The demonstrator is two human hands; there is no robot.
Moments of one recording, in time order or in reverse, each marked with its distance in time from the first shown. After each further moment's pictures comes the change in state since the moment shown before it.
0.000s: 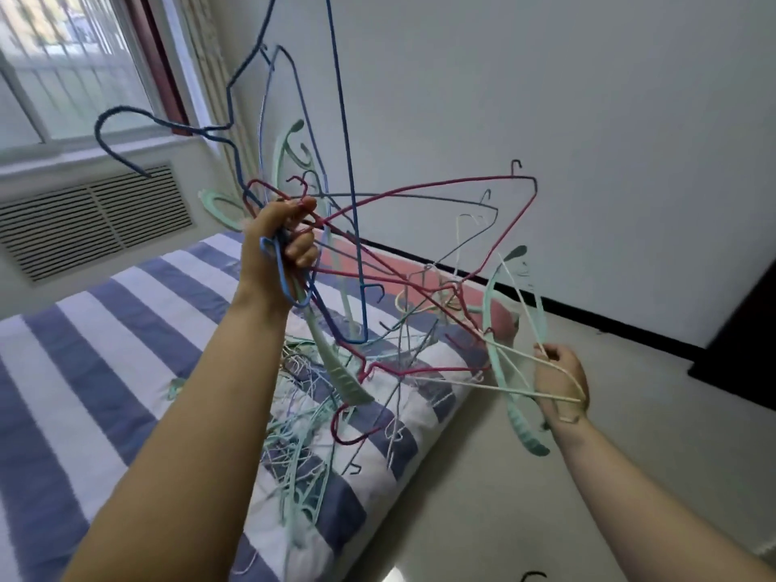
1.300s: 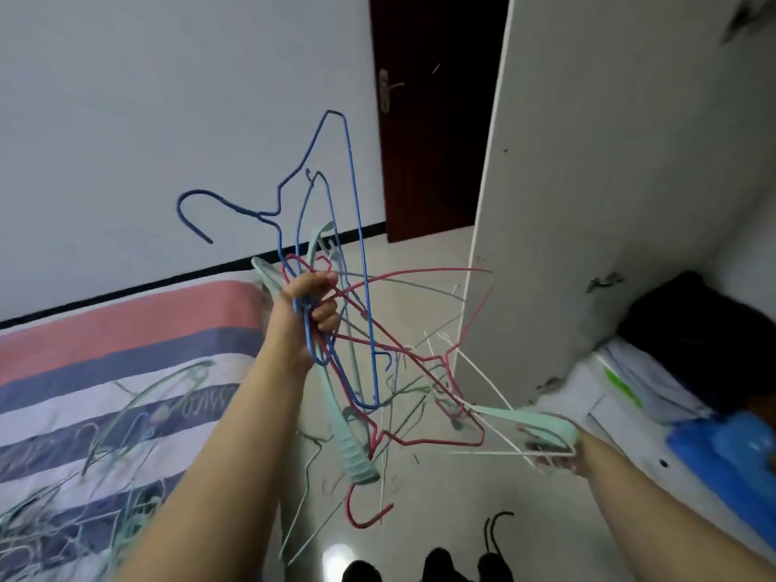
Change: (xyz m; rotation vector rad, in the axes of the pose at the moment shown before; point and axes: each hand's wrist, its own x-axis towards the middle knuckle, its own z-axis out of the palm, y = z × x) left_hand -0.089 -0.255 0.157 -0.105 -0.547 -0.971; right_hand -0.262 0.199 -0.221 0.482 0.154 1.029
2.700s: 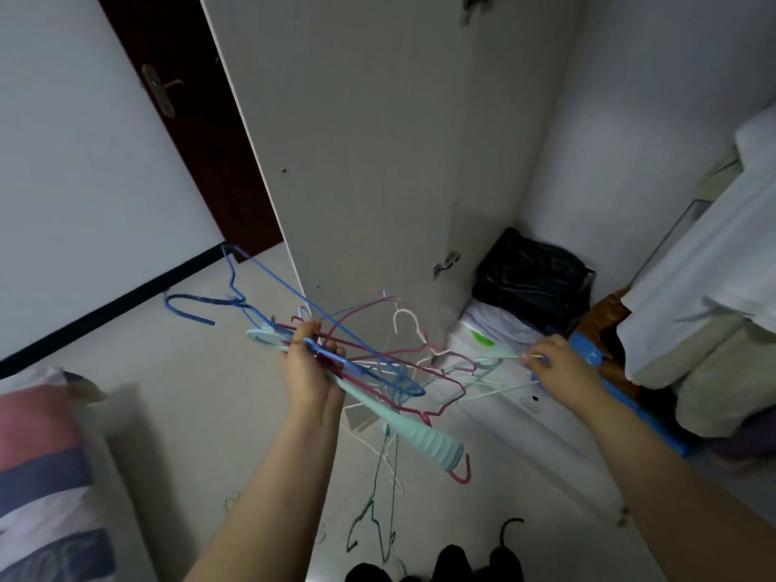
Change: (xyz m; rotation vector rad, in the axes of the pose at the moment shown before) left_hand 0.128 -0.212 0.153 -0.115 0.282 -0.187; right_hand 0.001 -0.033 -0.212 -0.651 0.686 -0.371
